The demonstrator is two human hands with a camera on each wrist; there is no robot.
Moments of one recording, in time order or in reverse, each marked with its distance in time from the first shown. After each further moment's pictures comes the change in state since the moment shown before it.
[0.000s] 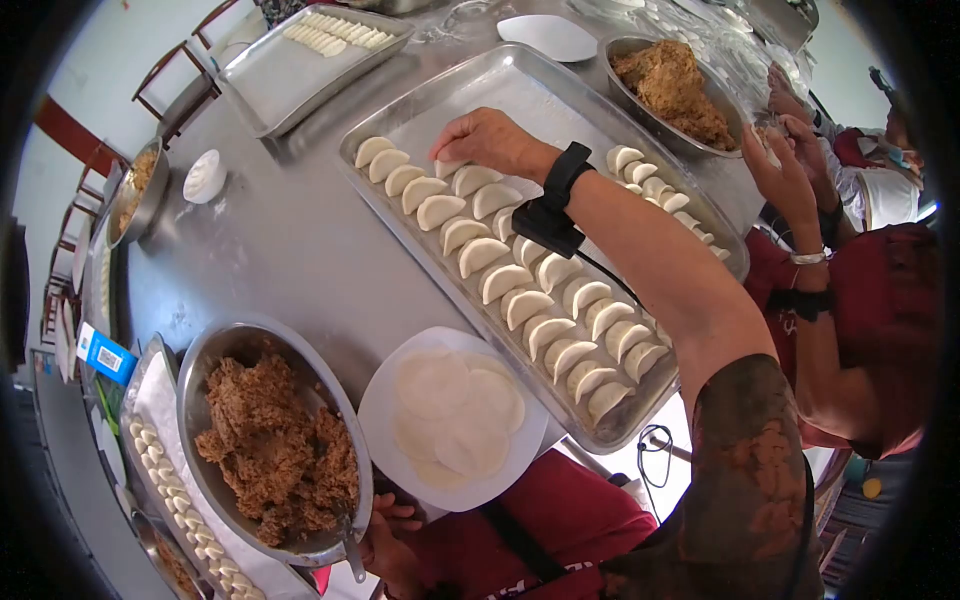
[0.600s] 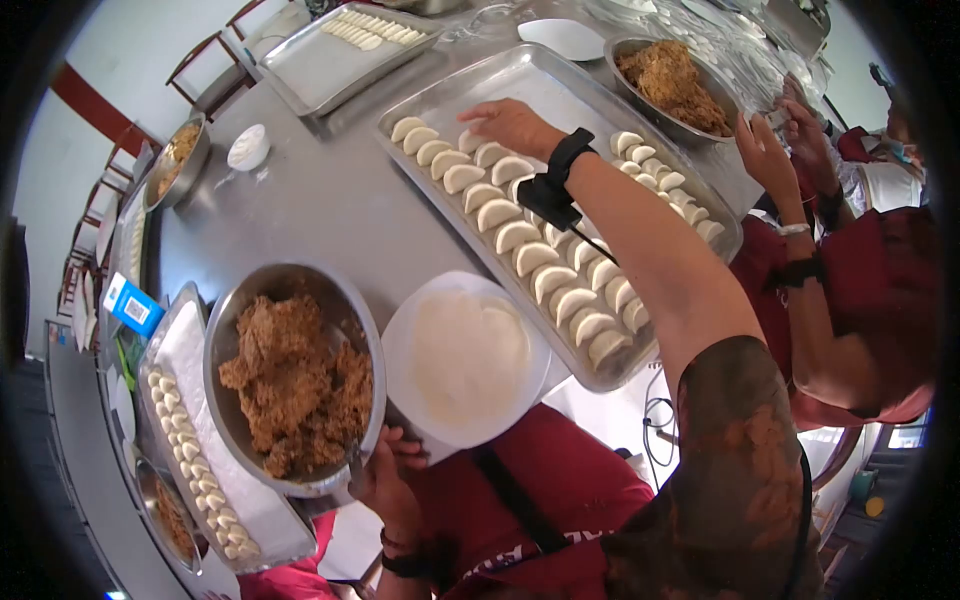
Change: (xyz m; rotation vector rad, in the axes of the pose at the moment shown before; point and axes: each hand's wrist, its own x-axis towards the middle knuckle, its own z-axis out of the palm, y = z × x) left_hand -0.001 0.036 0.022 -0.038 -0.110 0.065; right_hand -0.012 0.002 0.004 -0.195 0.131 -0.076
